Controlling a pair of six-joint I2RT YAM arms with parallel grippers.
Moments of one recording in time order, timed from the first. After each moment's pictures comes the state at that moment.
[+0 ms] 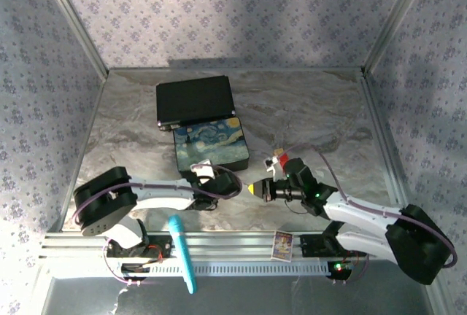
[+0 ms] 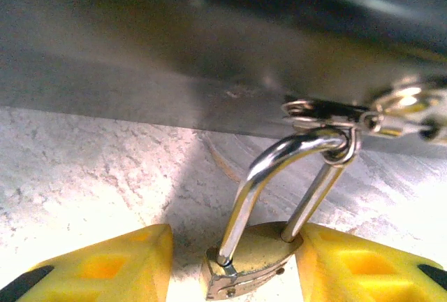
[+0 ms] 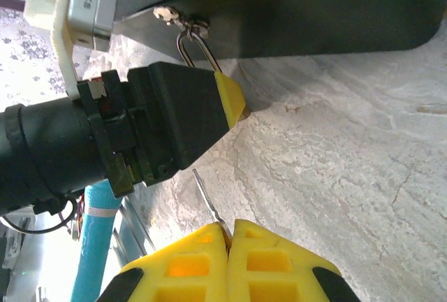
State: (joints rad) left arm -1.15 1.53 0.67 -0.28 -0.50 -1.44; right arm 0.75 1.06 0.27 0.22 -0.45 0.69
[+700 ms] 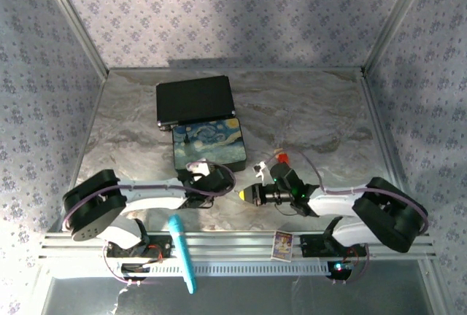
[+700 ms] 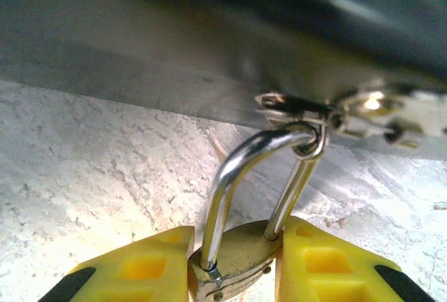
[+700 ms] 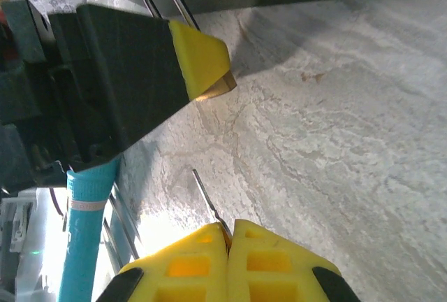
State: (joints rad) left arm -1.09 1.45 0.63 -0.25 -0.38 -1.42; right arm 0.84 1.35 0.27 0.49 -0.44 0.76
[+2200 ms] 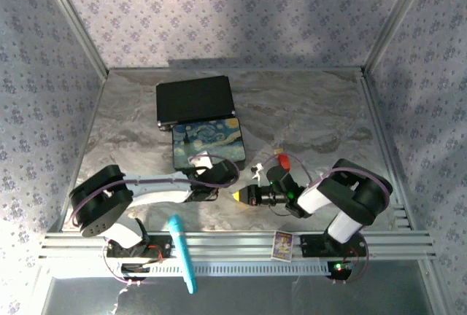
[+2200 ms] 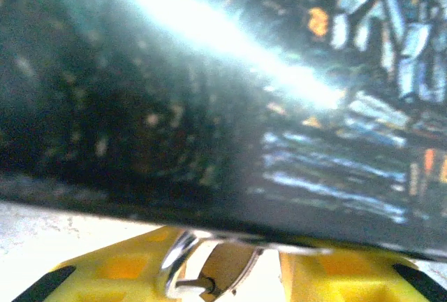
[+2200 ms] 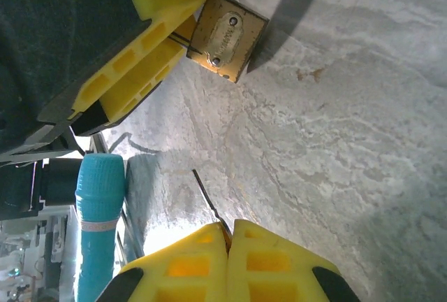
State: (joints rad) left arm -1.07 1.52 0.72 -0.27 -0.46 -1.44; right arm 0.85 1.62 0.25 0.86 -0.48 0.90
